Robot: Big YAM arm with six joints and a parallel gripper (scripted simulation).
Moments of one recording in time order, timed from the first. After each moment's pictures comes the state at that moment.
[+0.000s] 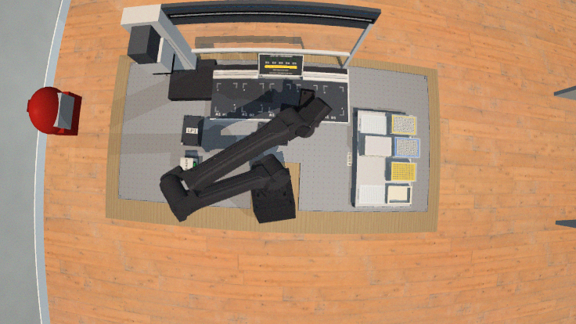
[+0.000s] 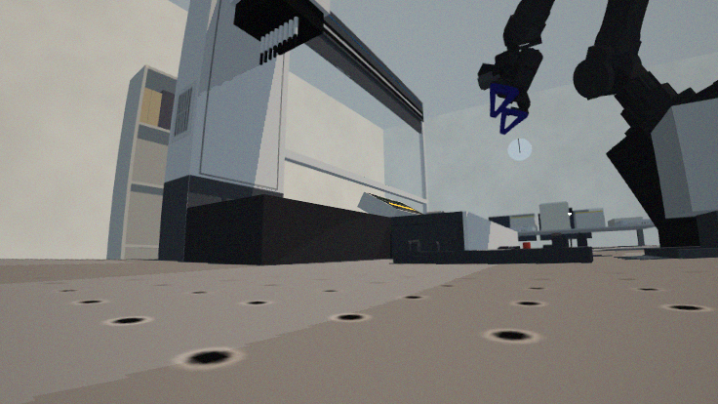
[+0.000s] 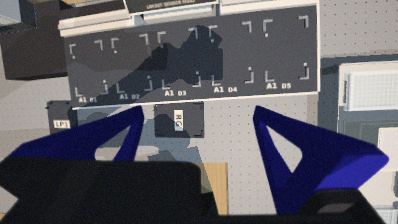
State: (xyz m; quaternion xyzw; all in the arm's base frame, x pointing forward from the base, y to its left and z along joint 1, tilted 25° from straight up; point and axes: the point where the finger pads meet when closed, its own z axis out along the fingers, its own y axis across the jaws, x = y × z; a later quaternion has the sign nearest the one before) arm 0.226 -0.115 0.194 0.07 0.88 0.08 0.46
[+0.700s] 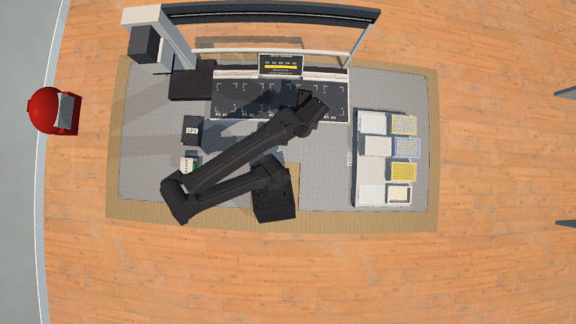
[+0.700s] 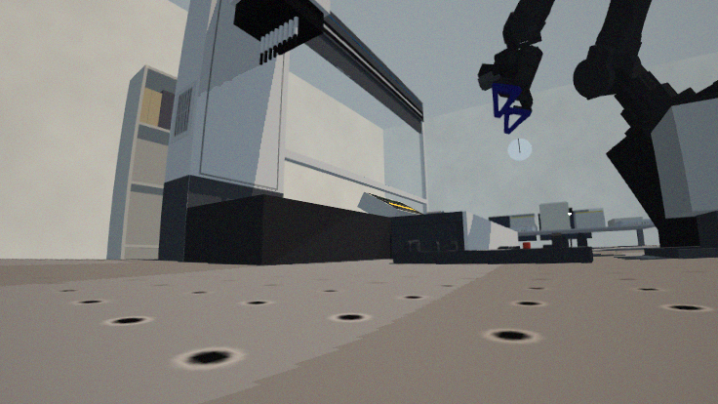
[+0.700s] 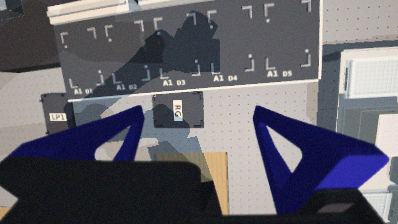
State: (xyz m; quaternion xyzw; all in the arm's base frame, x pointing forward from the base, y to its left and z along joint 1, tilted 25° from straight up) arm 0.219 -0.109 0.187 0.08 0.90 0.07 0.43
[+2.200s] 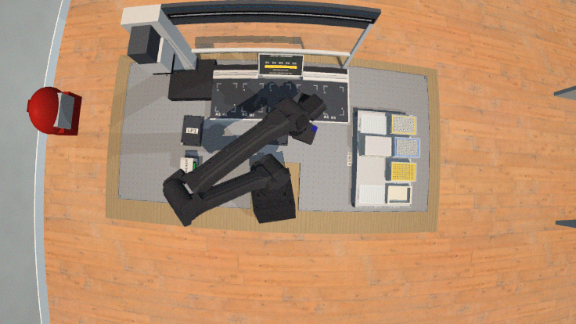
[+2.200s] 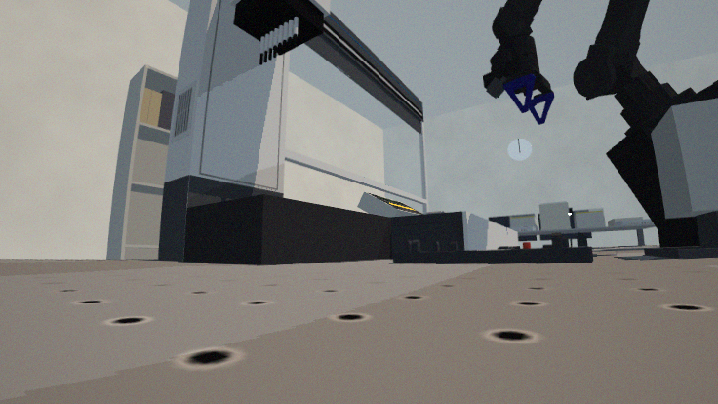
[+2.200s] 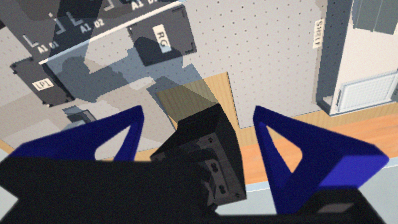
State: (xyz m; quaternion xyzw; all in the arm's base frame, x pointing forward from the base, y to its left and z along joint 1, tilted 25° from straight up) arm 0.156 -0.096 0.160 0.19 0.96 0.07 0.21
